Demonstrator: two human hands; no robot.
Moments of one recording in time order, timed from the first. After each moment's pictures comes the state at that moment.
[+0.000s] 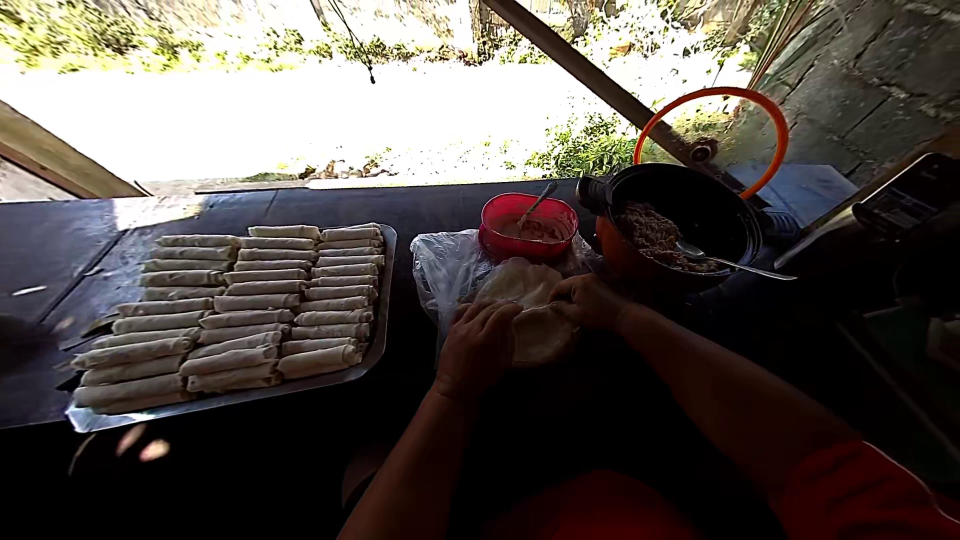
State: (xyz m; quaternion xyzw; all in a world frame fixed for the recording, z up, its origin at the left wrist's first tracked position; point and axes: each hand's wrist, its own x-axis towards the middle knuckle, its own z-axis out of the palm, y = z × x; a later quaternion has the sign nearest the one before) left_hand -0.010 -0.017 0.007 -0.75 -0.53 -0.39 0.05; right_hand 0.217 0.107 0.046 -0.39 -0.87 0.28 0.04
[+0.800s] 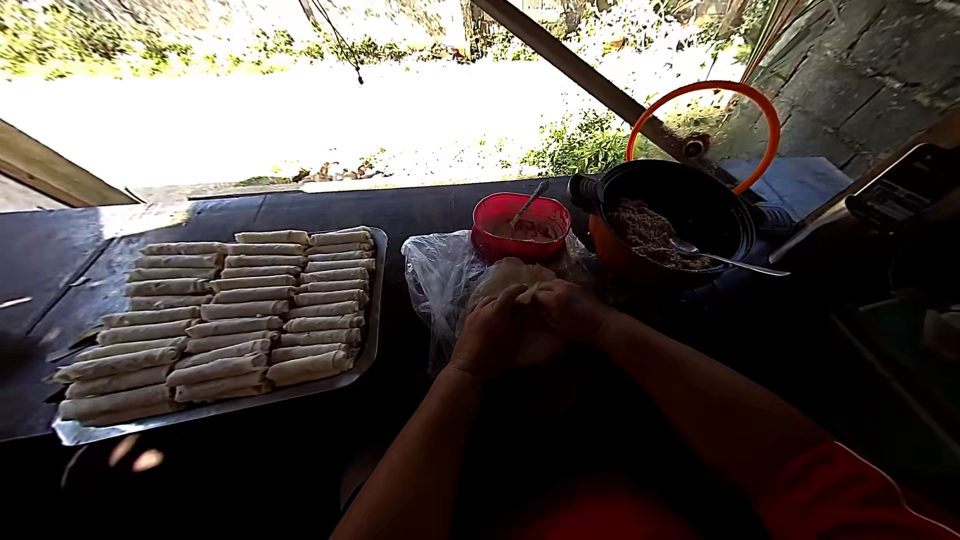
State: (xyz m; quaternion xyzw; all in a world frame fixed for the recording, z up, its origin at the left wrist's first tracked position) left_hand 0.006 0.014 0.009 -0.73 -0.61 -0.28 -0.14; right_hand 0.198 0.091 0.041 -0.33 -0.92 0.19 0.02
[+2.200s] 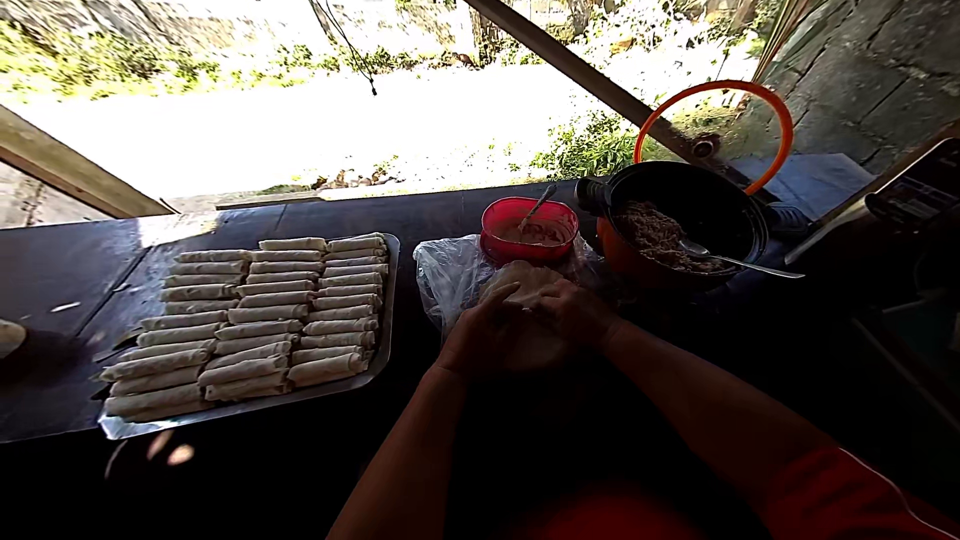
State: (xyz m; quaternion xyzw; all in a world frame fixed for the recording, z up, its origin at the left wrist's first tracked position) left_hand -0.028 0.012 0.007 -0.73 -0.54 -0.36 -0.24; right_hand 0.195 0.091 0.020 -0.30 -0.94 0.12 0.10
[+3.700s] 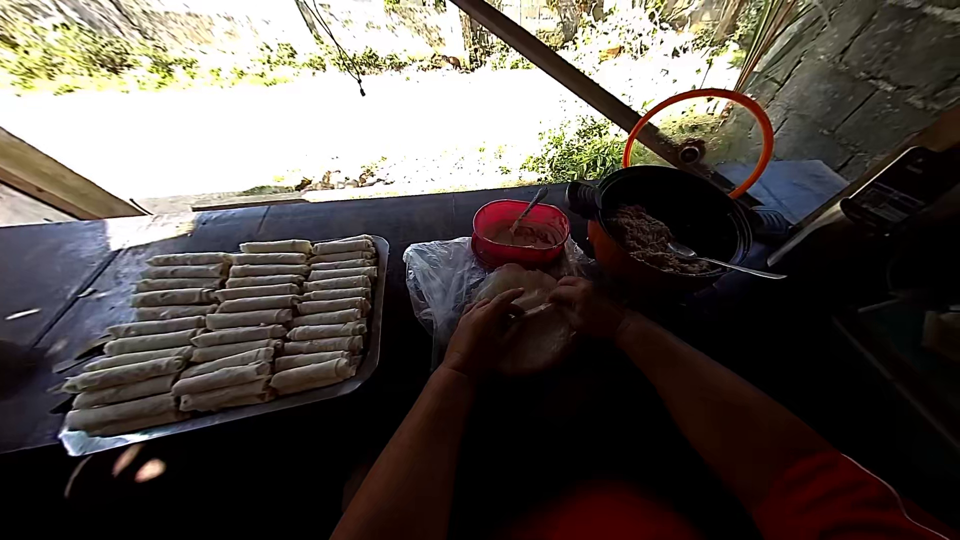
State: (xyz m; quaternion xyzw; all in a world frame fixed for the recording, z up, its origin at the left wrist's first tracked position) left_hand -0.011 0.021 -0.002 -0.75 -0.56 -0.32 -0.16; right_hand 0.232 0.108 0.026 -0.34 -0.91 0.21 0.13
